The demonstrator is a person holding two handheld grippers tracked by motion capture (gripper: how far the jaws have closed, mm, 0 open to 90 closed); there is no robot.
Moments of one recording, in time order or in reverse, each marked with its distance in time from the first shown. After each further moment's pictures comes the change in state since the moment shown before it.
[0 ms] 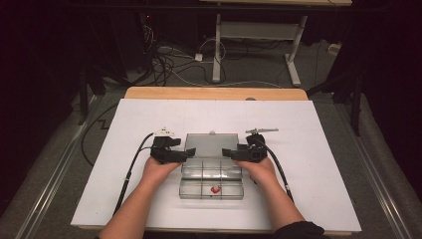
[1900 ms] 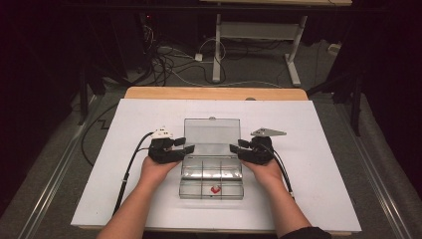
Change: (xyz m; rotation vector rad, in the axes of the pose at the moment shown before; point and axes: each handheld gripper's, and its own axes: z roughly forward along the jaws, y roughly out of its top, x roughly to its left) left arm -0.013 0.004 -0.018 -0.066 -0.025 0.103; right arm 0.017 -0.002 -0.030 -0.138 -0.104 -0.203
